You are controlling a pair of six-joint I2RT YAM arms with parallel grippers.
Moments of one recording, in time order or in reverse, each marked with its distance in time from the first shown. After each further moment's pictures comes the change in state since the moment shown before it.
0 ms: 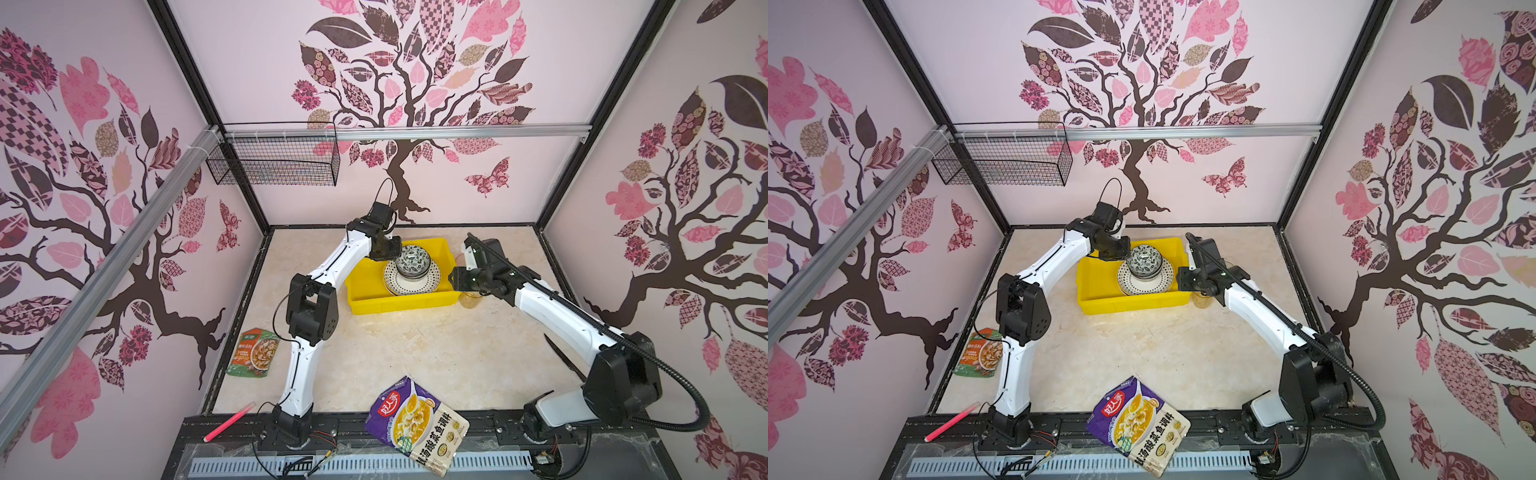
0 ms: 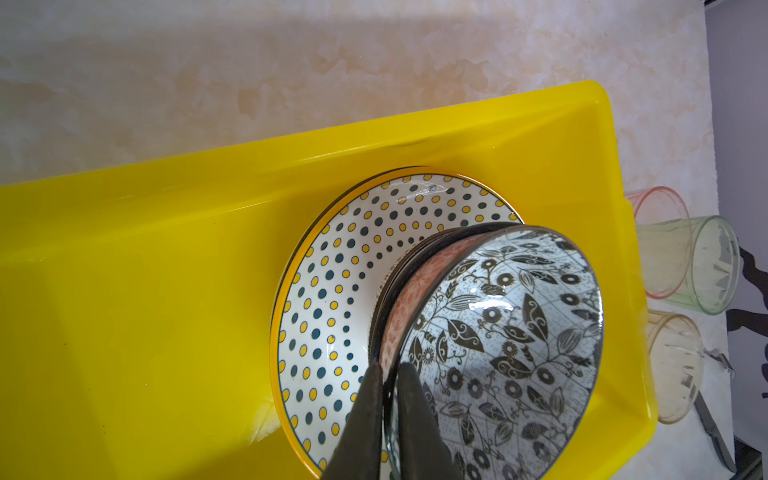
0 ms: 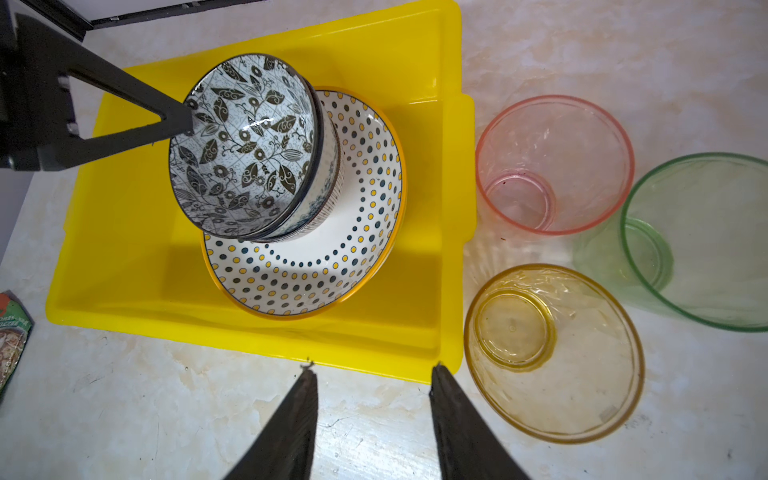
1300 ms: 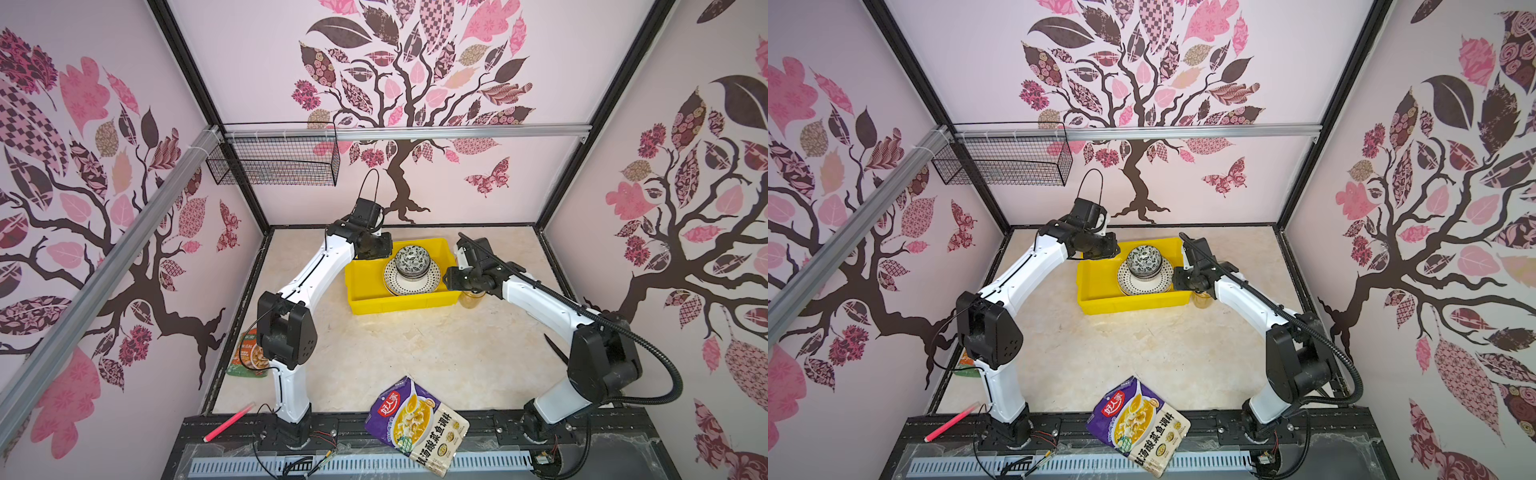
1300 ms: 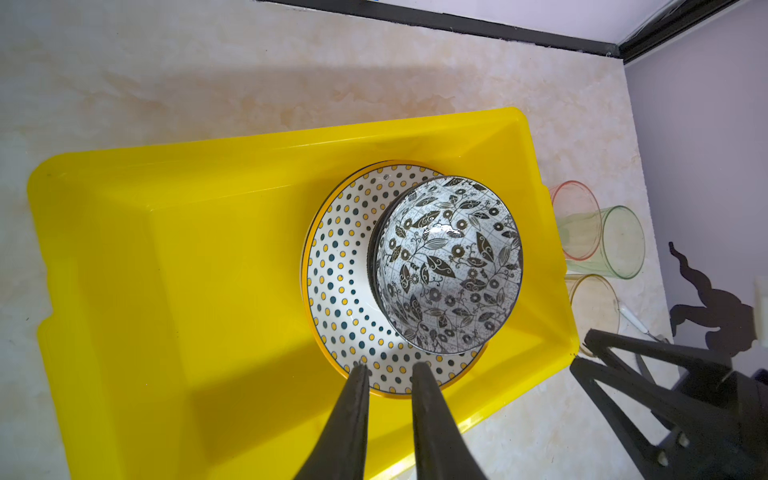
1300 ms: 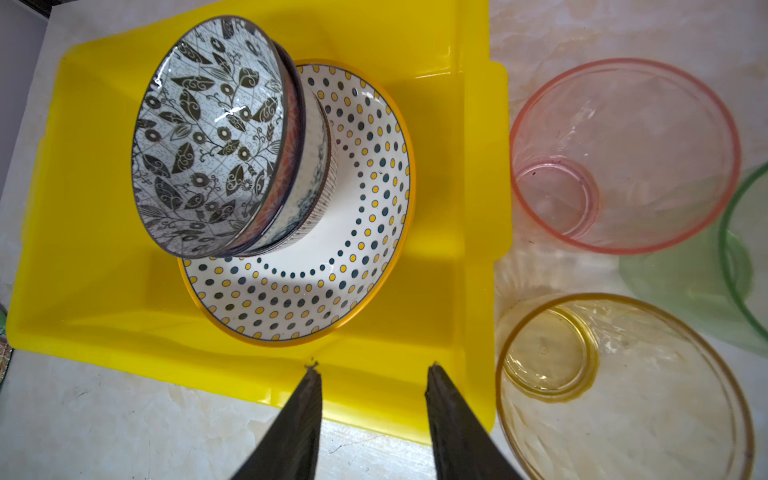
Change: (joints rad) left arm 0.012 -0.319 -0.252 0.050 -0.032 -0.026; right arm 0.000 0.134 0.043 0.034 -0.029 0.022
